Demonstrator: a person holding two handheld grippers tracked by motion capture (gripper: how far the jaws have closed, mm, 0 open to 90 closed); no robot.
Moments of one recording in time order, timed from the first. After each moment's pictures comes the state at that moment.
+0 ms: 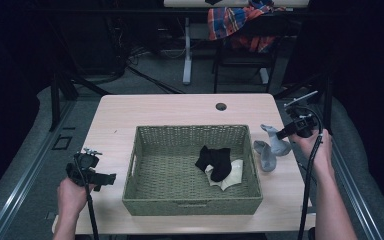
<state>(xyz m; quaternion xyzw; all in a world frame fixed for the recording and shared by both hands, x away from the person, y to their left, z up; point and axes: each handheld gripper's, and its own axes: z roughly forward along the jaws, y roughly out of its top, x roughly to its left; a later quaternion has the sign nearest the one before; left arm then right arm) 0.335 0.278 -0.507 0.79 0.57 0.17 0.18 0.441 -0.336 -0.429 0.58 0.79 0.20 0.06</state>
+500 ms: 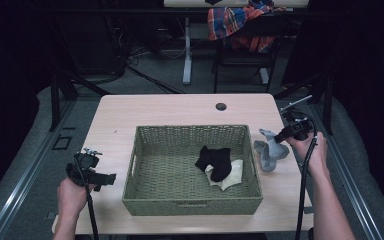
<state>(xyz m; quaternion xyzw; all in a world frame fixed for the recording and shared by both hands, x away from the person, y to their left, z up) 0.335 0.278 -0.507 0.79 0.57 0.16 0.18 0.448 -0.334 -0.451 0.59 0.79 0.18 0.04</state>
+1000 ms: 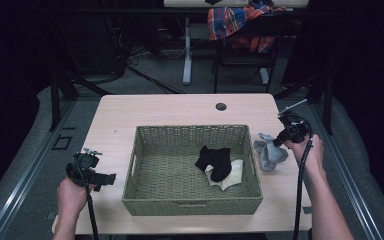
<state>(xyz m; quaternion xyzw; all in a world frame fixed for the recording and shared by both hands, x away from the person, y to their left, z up) 0.335 0.278 -0.507 0.79 0.57 0.17 0.18 0.454 -0.334 -0.471 0.60 0.78 0.16 0.04</state>
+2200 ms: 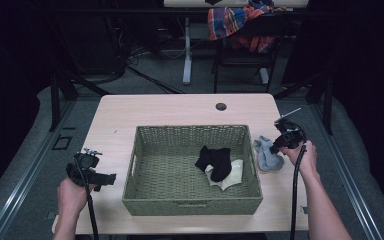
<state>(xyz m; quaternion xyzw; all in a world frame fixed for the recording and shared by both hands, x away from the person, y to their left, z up) 0.335 0.278 -0.507 0.79 0.57 0.17 0.18 0.465 -0.339 -0.516 0.61 0.78 0.15 0.00</state>
